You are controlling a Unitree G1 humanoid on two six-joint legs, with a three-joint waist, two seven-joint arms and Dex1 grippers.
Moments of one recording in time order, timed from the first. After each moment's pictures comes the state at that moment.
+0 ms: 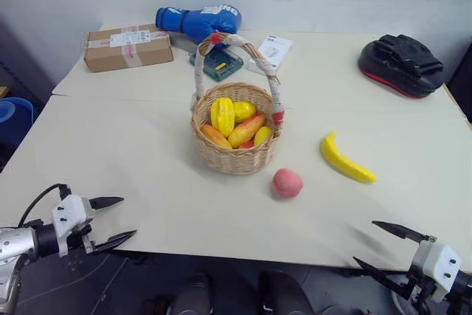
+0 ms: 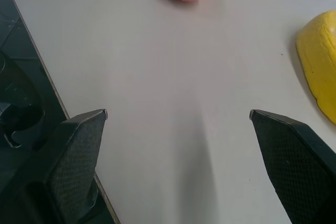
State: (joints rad) left arm 0.22 0.84 0.35 0.10 -0.37 -0.14 -1.12; right arm 0.60 -0.65 -0.41 -0.18 0.34 -0.36 1.04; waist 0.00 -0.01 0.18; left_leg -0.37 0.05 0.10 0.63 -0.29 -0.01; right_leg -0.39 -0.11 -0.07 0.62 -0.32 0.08
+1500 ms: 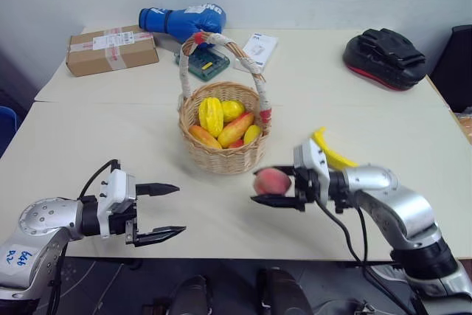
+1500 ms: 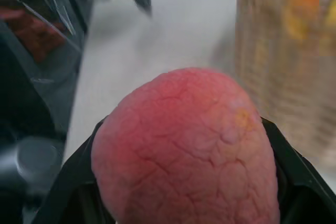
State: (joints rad) left arm 0.09 0.83 0.24 -0.37 -0.59 0.33 -1.10; right arm -0.50 -0.53 0.15 -0.39 0.59 0.63 0.97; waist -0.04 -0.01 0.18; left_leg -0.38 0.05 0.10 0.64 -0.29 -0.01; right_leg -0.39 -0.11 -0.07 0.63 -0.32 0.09
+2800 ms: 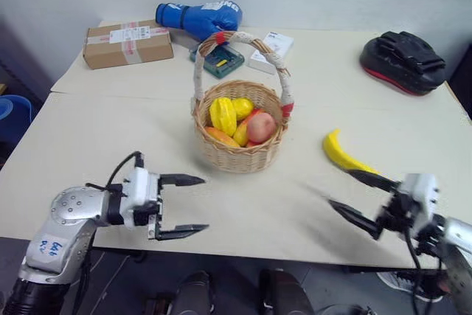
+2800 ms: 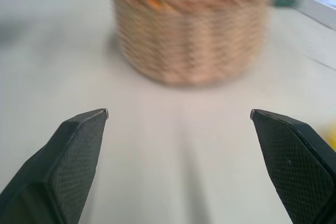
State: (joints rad) left arm -0.09 0.73 0.05 -0.36 -0.51 0.18 -1.17; right arm 0.27 -0.61 -0.48 -0.25 0.49 0.06 1.05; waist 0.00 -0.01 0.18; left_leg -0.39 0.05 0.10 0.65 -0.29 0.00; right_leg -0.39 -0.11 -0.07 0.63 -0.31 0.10
